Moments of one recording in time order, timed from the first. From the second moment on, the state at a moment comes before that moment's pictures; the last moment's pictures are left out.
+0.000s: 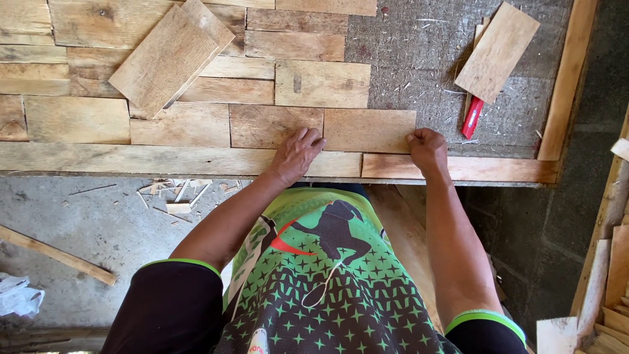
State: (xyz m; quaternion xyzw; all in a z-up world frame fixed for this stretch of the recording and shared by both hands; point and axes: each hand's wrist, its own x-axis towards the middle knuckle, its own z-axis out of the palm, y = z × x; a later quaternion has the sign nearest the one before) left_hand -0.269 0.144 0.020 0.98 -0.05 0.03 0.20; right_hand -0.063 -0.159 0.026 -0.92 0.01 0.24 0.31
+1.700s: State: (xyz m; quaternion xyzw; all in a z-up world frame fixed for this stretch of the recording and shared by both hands) left_hand -0.261 0.150 0.021 0.97 -0.06 -0.01 0.22; right_hand -0.038 -0.175 0.002 -0.91 0.00 0.24 0.33
